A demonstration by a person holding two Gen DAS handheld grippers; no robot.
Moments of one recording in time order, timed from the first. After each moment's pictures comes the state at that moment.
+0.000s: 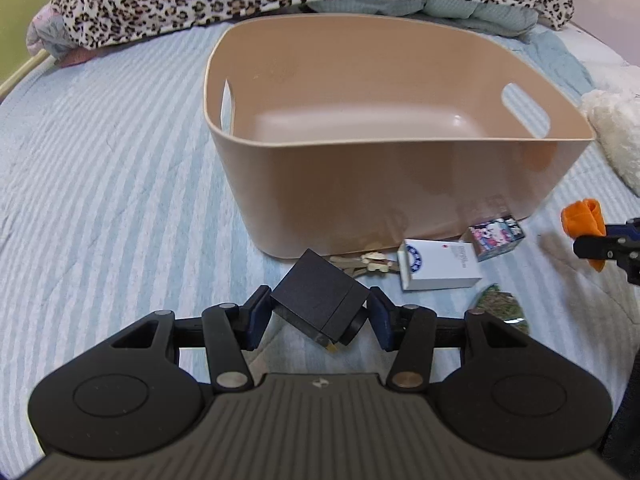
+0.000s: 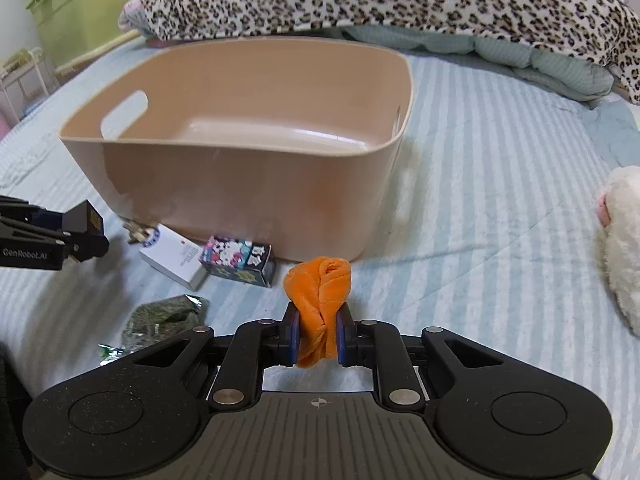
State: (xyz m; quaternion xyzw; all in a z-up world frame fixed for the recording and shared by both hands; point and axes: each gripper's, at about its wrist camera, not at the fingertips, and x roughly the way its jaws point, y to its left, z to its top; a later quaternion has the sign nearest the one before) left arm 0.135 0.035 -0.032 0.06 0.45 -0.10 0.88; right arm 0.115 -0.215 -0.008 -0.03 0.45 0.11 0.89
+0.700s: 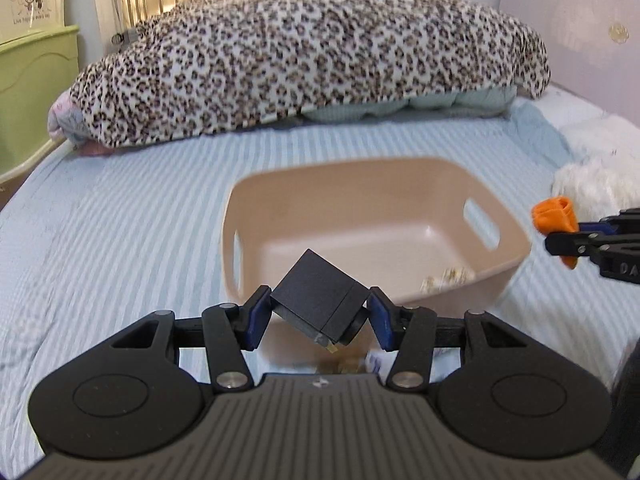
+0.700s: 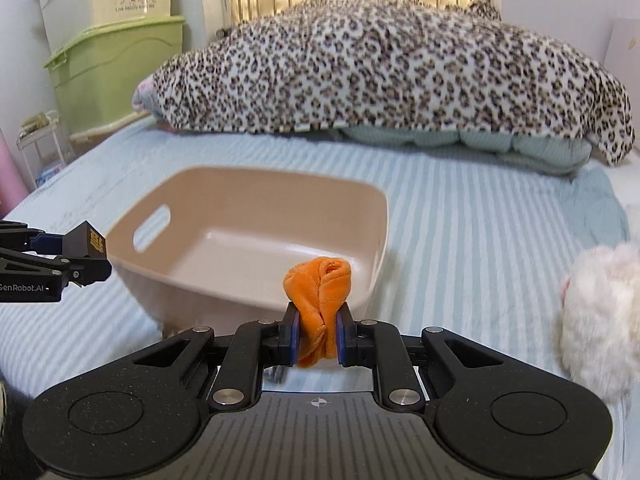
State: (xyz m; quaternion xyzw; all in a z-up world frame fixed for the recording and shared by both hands) left arm 0.124 0.012 0.064 0.06 0.33 -0.10 0.93; right arm 0.114 -0.222 0.078 -0.01 0.34 0.12 0.93
